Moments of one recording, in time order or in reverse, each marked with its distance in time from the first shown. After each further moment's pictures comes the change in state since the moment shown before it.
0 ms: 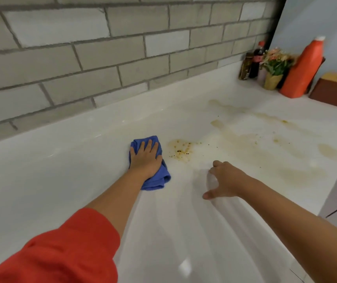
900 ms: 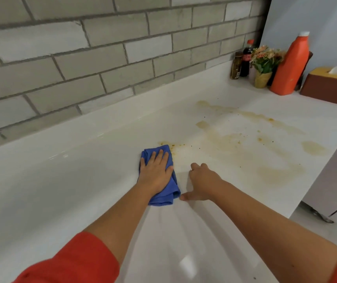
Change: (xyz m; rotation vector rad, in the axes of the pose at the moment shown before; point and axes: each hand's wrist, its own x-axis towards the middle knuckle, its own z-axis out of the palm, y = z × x) left_hand -0.032 0.084 0.013 -0.009 0.025 0.084; right_hand -0.006 0.007 0.003 0.000 0.012 -0.076
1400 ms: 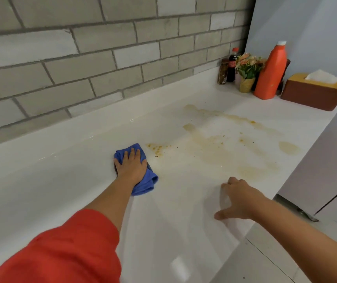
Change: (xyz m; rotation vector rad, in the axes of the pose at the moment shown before) left_hand 0.013 -0.021 -0.010 -0.046 -0.014 -0.243; right_hand -0.084 0.088 0.015 0.053 -0.016 0.161
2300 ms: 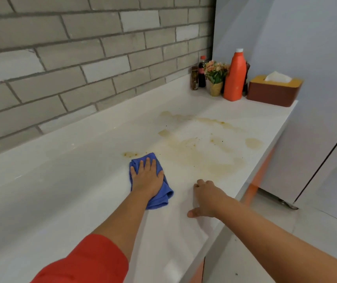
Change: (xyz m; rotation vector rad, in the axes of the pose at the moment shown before) left_hand -0.042 0.107 0.026 0.053 0.001 0.212; right_hand -0.004 0.002 0.009 0.022 -0.004 -0.009
